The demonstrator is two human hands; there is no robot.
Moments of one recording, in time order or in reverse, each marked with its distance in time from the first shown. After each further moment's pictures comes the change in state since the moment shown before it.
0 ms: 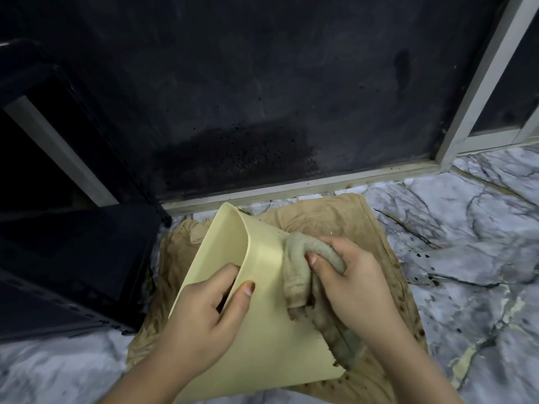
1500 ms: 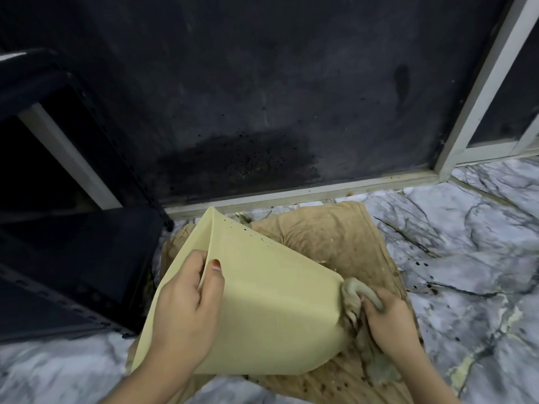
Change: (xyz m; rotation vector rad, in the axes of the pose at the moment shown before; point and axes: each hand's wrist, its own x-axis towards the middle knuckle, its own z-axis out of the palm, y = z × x) left_hand 0.005 0.003 -0.008 -0.013 0.295 -0.208; right_hand -0.011 0.111 -0.018 -0.221 0.031 0.371
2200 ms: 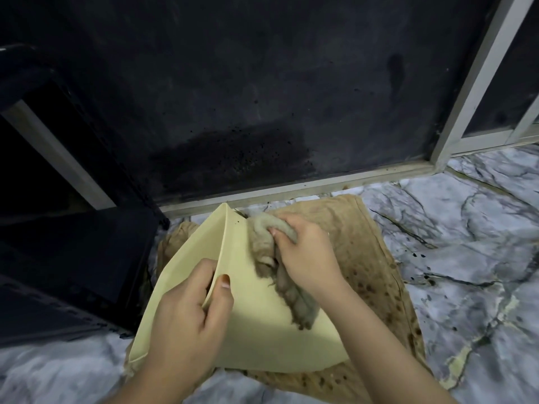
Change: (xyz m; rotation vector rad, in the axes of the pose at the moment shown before) left_hand -0.012 0.009 -0.001 0.056 -0.135 0.148; right_hand 0.004 -0.138 0.032 0.181 -0.077 -0.418
